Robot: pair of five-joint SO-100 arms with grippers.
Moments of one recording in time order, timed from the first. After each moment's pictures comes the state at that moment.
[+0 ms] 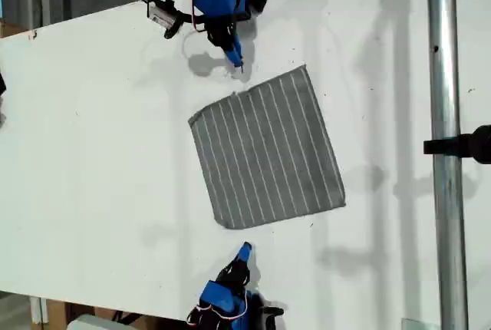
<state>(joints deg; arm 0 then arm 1) 0.8 198.8 178.4 73.7 -54.1 1.2 188.7 166.1 84.9 85.6</state>
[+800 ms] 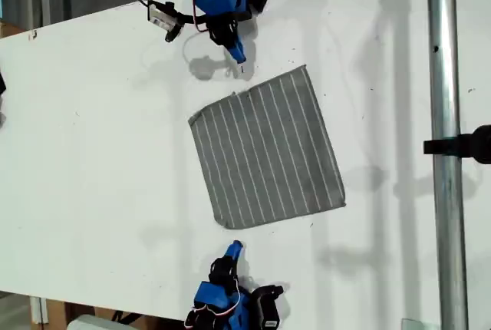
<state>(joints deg) -8.5 198.8 178.5 72.9 -80.2 -2.2 187.8 163.3 82.3 83.1</state>
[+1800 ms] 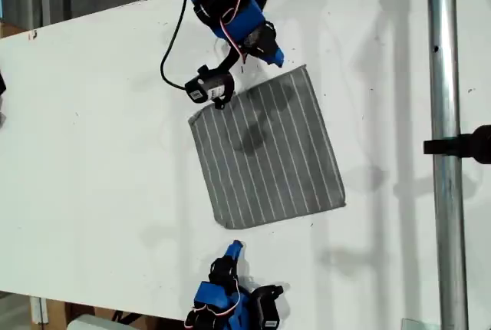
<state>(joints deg) -8.5 198.8 178.5 72.8 -80.2 -28.7 113.6 99.1 90.4 53.0</state>
